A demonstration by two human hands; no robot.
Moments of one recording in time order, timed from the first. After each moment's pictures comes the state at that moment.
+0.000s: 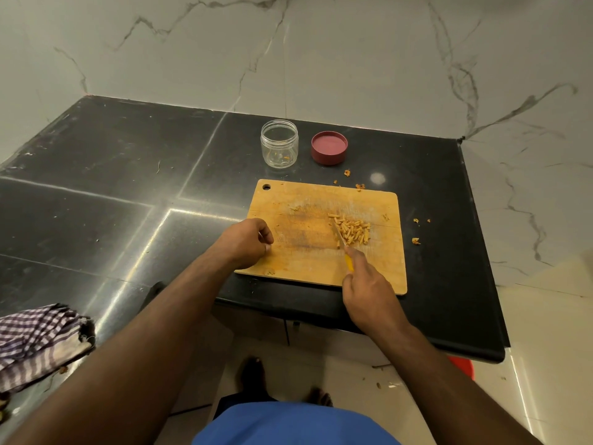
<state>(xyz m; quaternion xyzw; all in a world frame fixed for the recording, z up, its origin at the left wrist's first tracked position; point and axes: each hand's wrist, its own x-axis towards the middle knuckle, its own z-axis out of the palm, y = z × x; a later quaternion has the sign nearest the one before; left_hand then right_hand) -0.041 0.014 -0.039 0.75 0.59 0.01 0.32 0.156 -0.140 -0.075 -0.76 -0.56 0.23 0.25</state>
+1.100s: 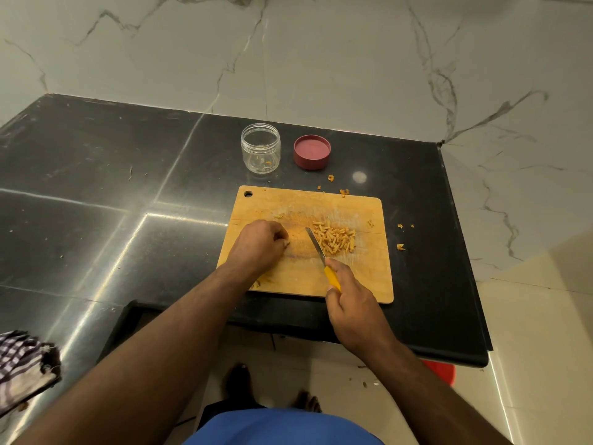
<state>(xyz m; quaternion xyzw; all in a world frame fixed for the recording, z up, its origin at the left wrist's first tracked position) 0.011 0.023 -0.064 0.78 0.55 0.10 0.28 0.152 -0.146 -0.069 -0.73 -0.55 0.29 0.29</state>
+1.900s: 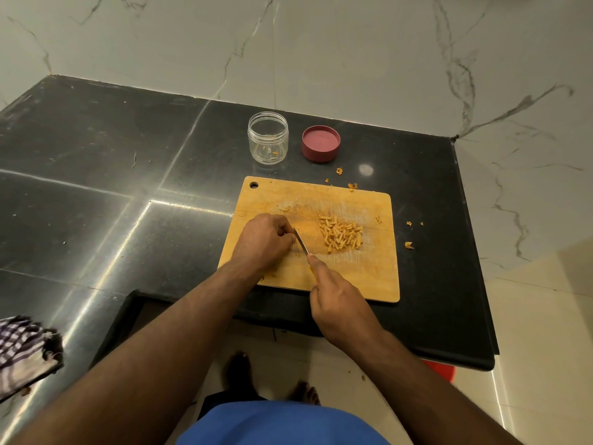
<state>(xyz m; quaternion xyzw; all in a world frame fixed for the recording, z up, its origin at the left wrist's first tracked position) 0.014 0.020 -0.070 0.77 0.56 0.14 0.28 0.134 -0.128 -0.076 -0.69 -0.64 0.26 0.22</state>
